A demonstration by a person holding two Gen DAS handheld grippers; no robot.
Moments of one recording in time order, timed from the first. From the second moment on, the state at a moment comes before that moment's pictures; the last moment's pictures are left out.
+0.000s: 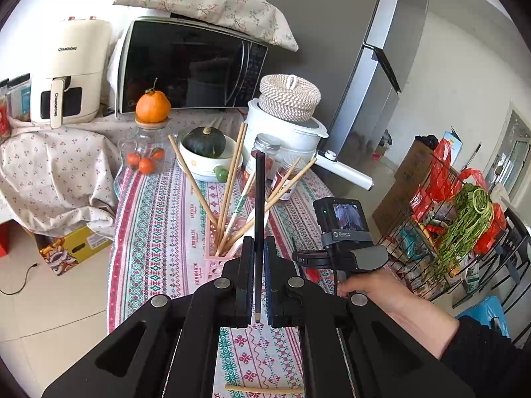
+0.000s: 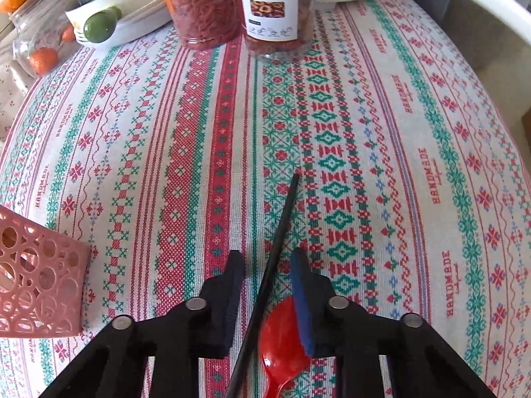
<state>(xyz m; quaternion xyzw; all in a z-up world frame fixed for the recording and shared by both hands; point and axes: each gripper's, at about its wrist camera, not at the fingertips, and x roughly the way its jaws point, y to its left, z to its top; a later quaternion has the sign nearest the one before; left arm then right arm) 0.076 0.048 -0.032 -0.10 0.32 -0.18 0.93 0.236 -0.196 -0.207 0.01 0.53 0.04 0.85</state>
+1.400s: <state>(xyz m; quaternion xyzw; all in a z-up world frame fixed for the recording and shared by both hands) 0.099 0.065 0.015 -0.15 0.13 -0.07 0.98 0.088 -0.221 -0.004 0.12 0.27 0.17 0.94</state>
